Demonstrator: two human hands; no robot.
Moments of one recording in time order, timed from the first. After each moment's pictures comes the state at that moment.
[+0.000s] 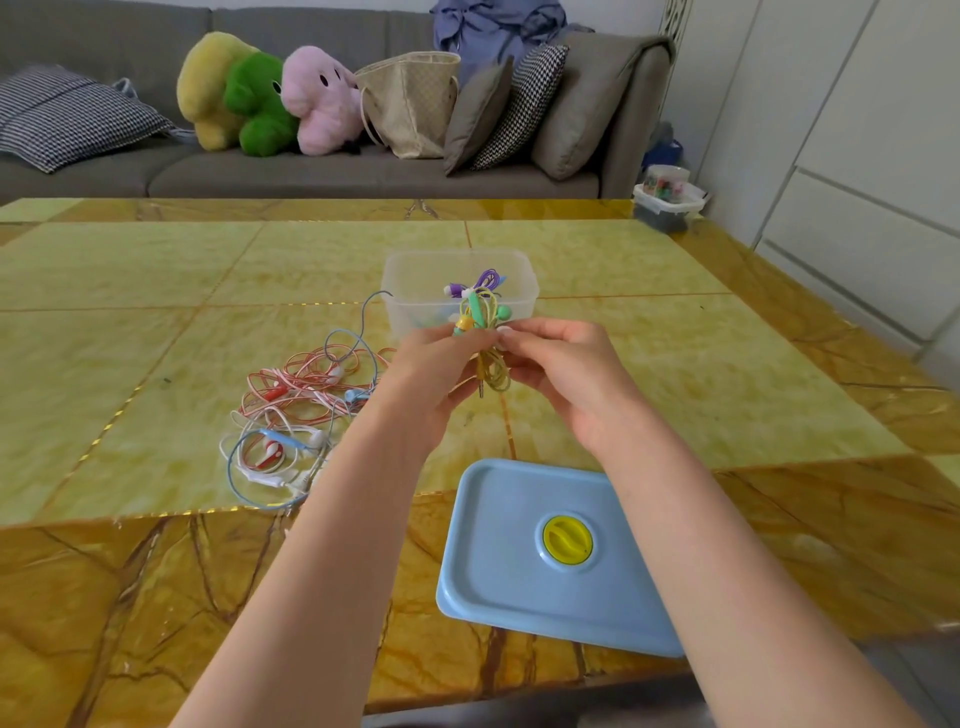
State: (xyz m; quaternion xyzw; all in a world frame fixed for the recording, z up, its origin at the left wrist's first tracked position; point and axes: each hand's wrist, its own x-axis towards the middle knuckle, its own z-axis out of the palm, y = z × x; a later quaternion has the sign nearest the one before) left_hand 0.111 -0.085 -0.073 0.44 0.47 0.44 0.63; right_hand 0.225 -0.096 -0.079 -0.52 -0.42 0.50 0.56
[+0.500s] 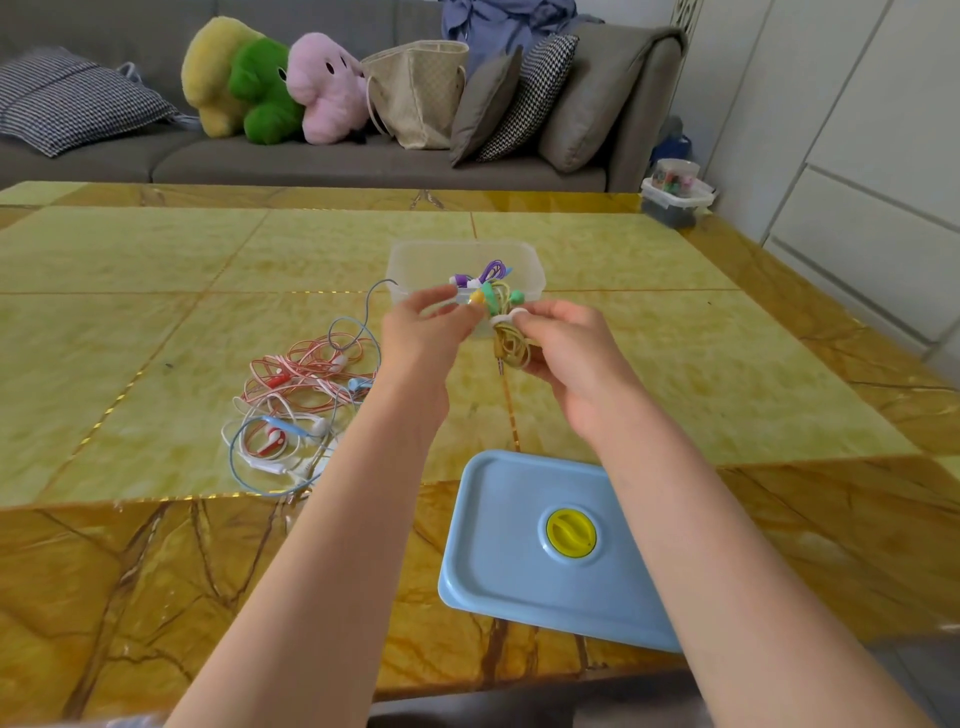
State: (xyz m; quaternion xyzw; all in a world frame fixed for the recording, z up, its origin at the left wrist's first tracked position) left_hand 0.112 -0.073 -0.074 0.39 0.49 0.56 0.55; right_hand 0.219 -0.085 -0.082 -0.57 -0.41 0.46 0.55
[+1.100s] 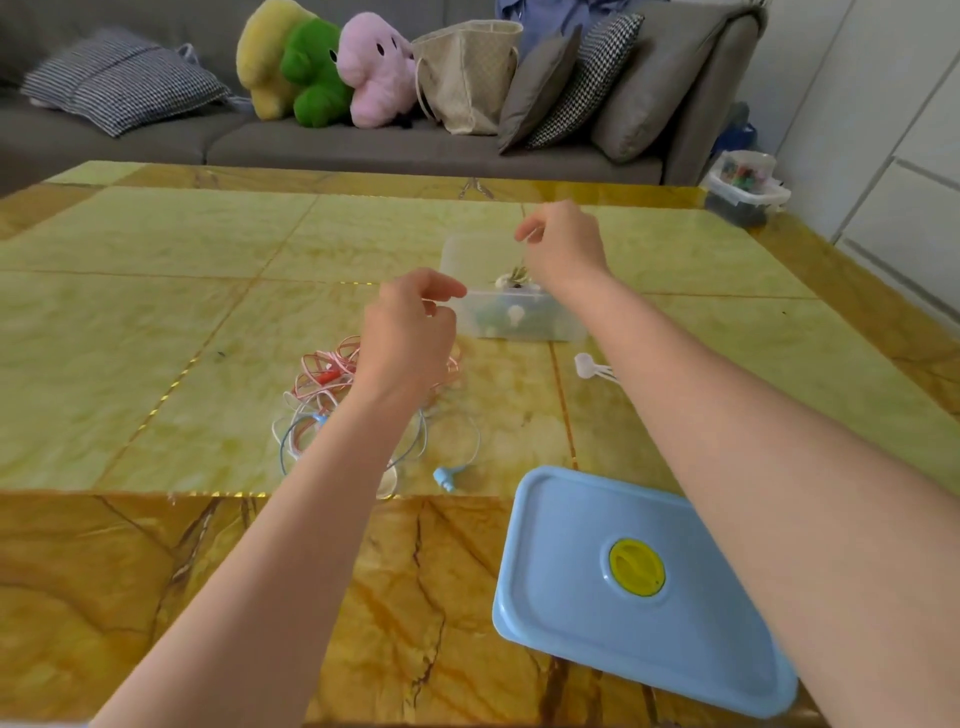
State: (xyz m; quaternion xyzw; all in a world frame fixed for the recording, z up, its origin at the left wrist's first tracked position) left_hand 0.057 -0.044 -0.082 0.60 0.62 0.45 0.24; right_hand 0.192 0.035 -0.060 -0.70 -0.62 0.11 0.35
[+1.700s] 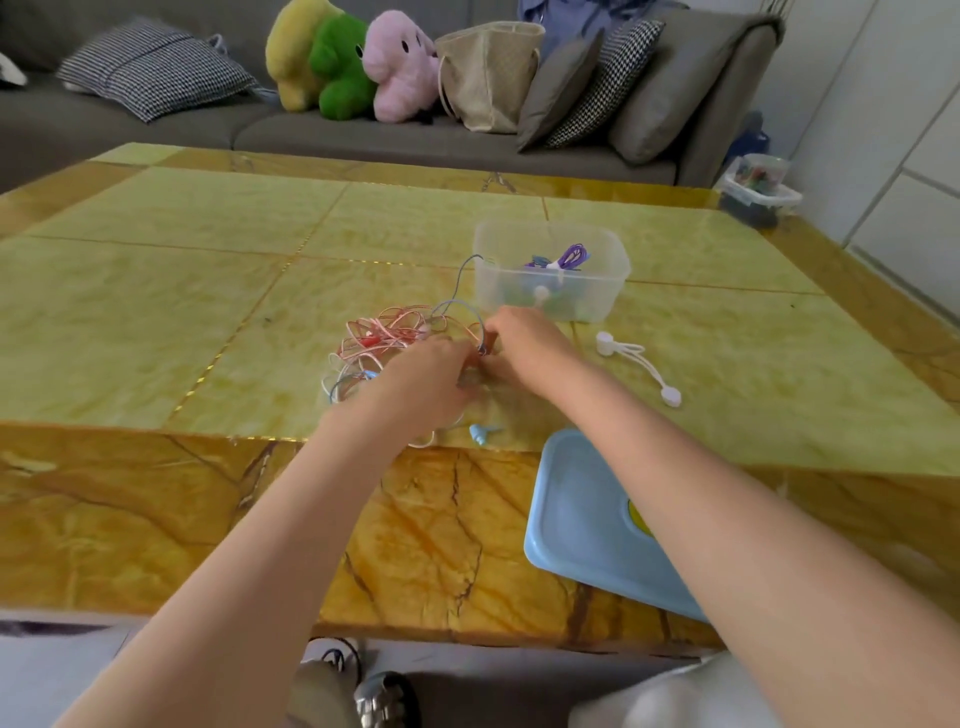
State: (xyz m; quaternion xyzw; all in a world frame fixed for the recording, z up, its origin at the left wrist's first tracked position) left_hand 0.025 -0.090 -0.101 0.79 0.59 0.07 0.13; right_hand 0.147 -0.049 -0.107 -0.60 -0.78 0.11 0.12
